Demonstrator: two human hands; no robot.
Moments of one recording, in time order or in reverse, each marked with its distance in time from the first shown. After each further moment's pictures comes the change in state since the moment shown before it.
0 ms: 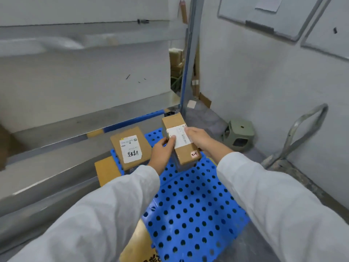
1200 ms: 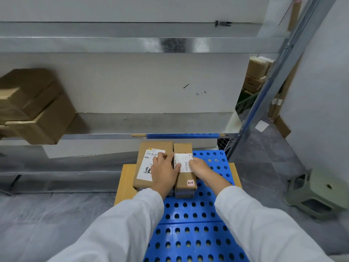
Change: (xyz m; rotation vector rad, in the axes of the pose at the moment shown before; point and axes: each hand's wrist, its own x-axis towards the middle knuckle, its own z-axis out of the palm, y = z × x) left_hand 0.130 -0.049 -0.053 0.929 0.598 -0.171; right_hand 0.193 0.011 0.104 -0.305 -0.475 0.008
